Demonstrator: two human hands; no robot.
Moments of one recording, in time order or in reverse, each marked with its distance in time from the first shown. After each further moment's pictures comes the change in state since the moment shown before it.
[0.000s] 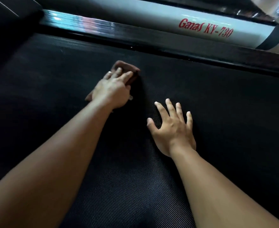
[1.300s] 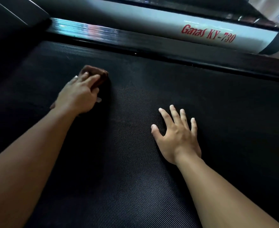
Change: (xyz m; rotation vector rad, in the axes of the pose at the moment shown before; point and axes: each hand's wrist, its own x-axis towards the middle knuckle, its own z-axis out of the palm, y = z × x) left_hand 0.001 -0.106 -0.022 0.012 0.111 -0.066; right_hand -0.002 0.000 -0.001 -0.012 0.003 -0.010
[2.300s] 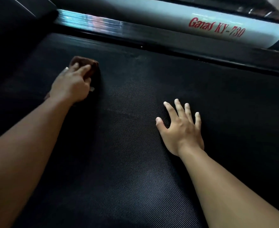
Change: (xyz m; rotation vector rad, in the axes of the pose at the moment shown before) left_hand -0.003 -0.025 -0.016 0.016 0.036 -0.101; right_hand -0.001 0.001 0.001 -0.007 0.004 0.000
